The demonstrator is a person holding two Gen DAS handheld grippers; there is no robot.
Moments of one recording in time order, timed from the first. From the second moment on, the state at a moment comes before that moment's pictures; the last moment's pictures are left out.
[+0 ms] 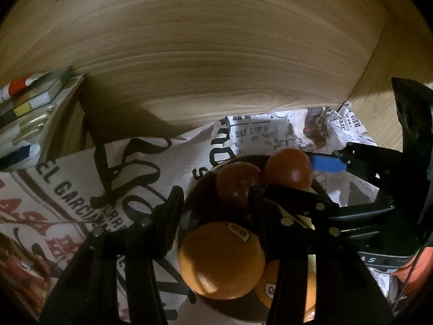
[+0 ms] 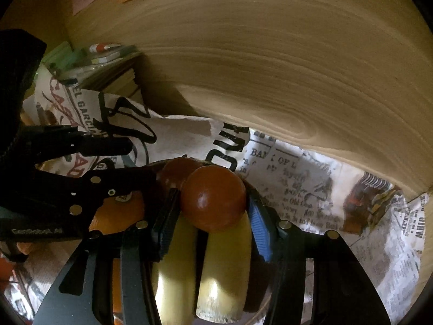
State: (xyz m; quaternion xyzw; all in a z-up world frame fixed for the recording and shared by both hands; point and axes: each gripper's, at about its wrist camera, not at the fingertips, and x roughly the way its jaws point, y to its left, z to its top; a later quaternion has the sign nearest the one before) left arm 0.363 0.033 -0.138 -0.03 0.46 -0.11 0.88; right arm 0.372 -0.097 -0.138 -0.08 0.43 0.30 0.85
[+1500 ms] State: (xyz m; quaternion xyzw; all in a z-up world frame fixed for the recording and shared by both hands) left arm 0.161 0.046 -0.141 -0.03 0.42 -0.10 0.90; right arm 0.216 -0.115 -0.158 0.00 0.44 0.28 0.85
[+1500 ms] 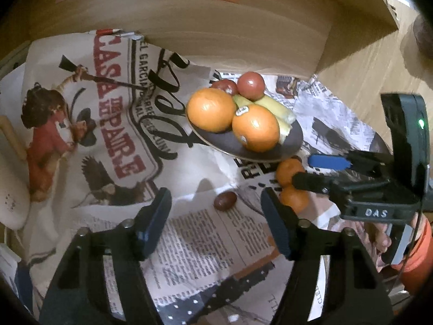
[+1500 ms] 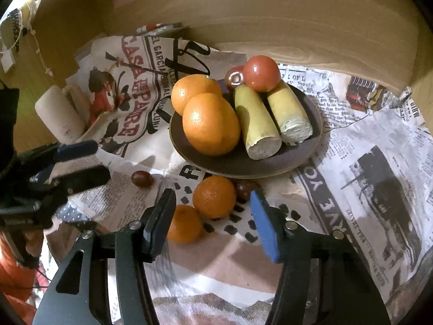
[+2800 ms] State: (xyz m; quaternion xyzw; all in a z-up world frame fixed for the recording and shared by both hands) left arm 0.191 -0.045 -0.180 0.01 0.47 -0.18 0.86; right arm 0.200 -0.190 -0.138 0.04 0.41 0.25 0.87
